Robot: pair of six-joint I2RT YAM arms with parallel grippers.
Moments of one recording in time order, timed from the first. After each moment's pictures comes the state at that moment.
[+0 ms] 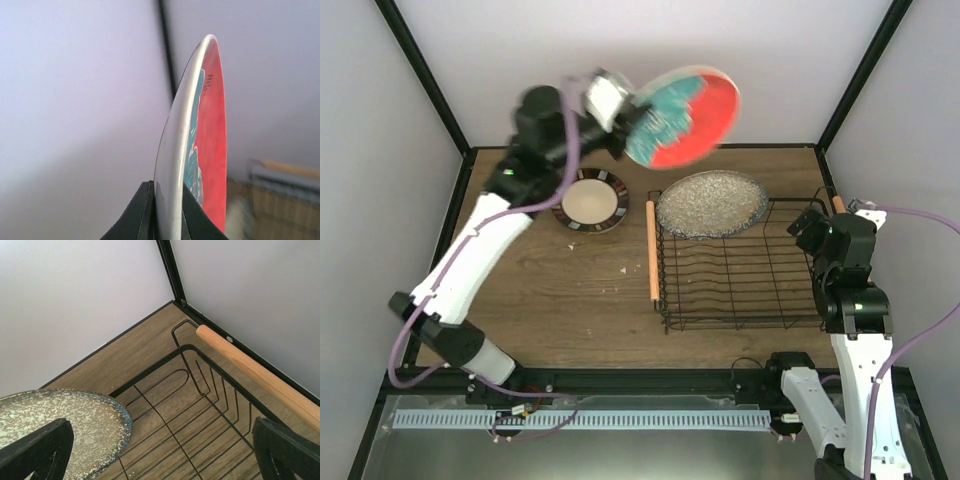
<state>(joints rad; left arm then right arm) -0.65 1.58 1.86 -0.31 0.34 0.21 0.01 0.68 1.03 -0.76 0.32 0.51</state>
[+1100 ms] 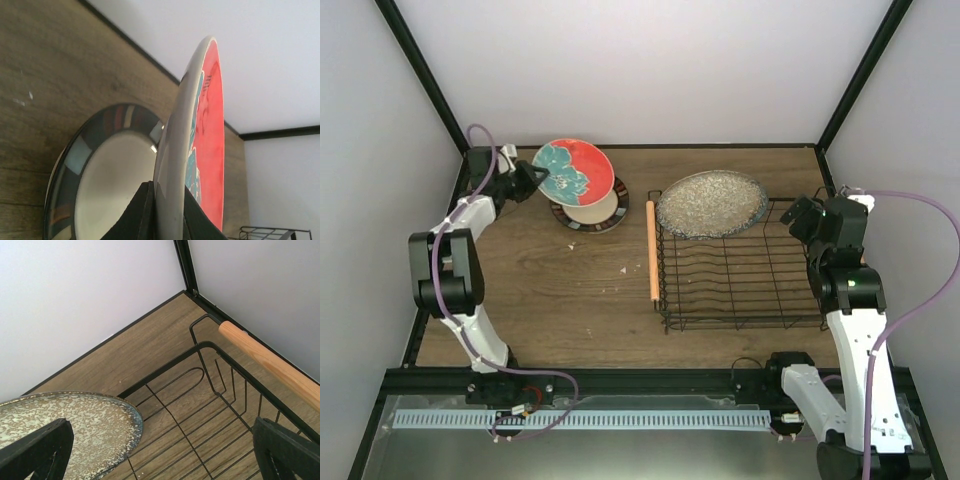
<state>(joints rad) 0.13 1.78 1.26 -0.01 0.67 -0.75 0.01 0.80 1.03 -0.70 0.27 0.51</state>
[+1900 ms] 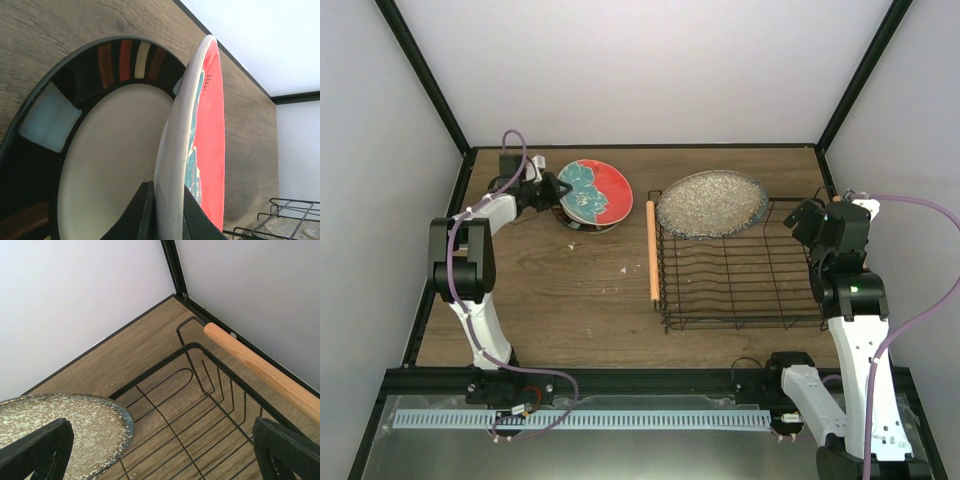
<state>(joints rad) 0.00 1.93 1.29 -0.08 0.63 -0.65 0.01 0.77 1.04 -0.73 0.31 0.51</state>
